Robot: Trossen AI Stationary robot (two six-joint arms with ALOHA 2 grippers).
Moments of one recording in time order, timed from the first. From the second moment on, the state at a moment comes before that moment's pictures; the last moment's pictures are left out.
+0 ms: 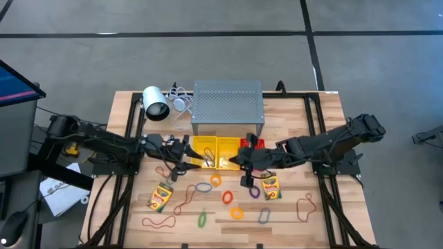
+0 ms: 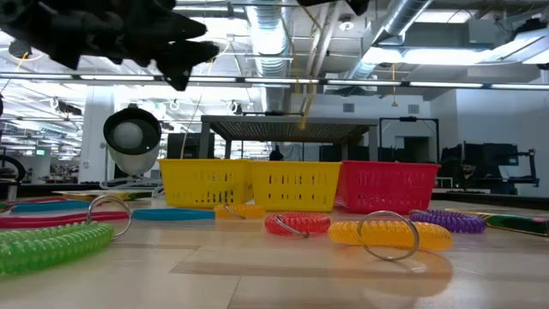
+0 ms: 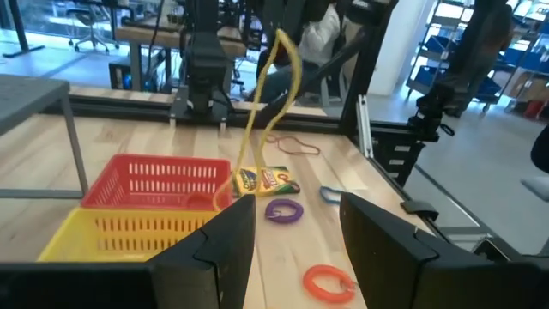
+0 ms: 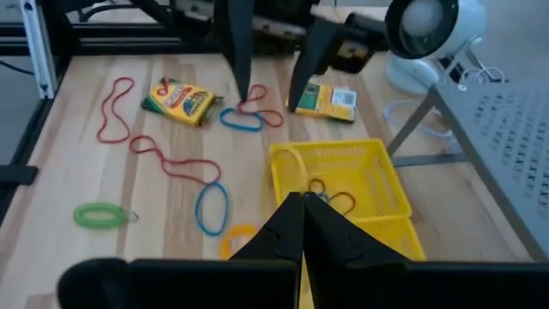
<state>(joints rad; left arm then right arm) -0.09 1.15 0.35 0.69 0.10 -0.14 0.31 1.51 1.29 -0.42 0.42 0.20</state>
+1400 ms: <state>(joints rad) -0.09 1.52 0.73 0.71 0.13 -0.06 0.30 1.51 1.29 -0.31 0.39 0.10</state>
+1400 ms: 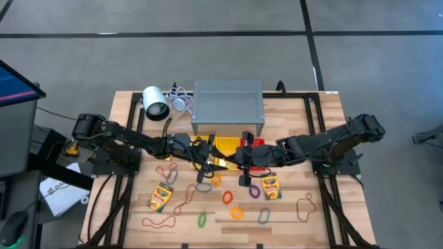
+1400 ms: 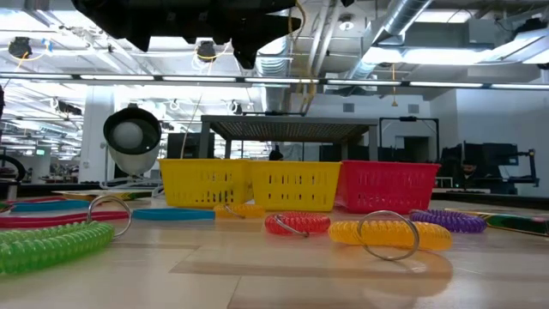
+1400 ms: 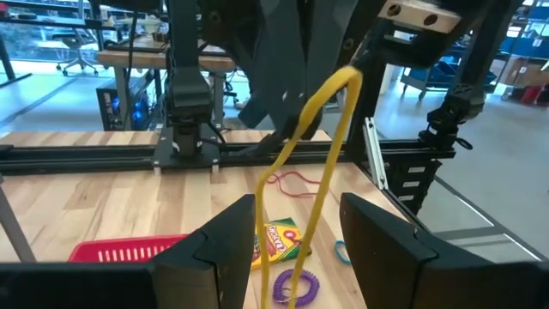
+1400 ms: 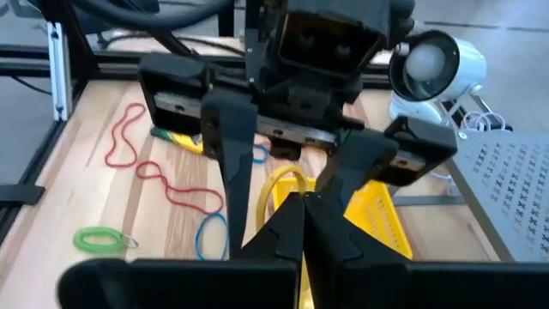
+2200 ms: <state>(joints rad) -0.07 1.52 0.73 0.71 0.13 -0.07 0.30 1.51 1.29 -0.26 0.34 0.07</state>
